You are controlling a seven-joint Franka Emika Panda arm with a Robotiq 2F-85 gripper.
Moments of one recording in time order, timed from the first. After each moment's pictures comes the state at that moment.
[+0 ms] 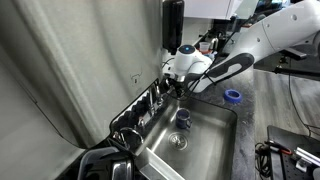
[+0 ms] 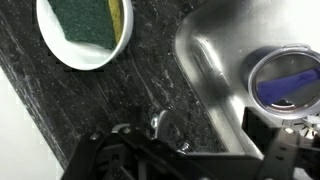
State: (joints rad) arm -0.12 0.72 -0.02 -1.58 -0.36 2.57 -0.91
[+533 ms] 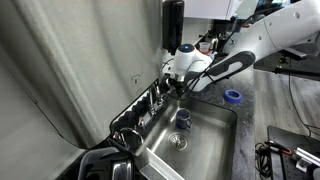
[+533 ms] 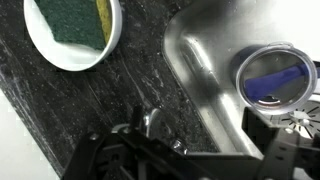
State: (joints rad) arm -0.12 0.70 -0.01 -1.59 -0.33 2.52 -0.92
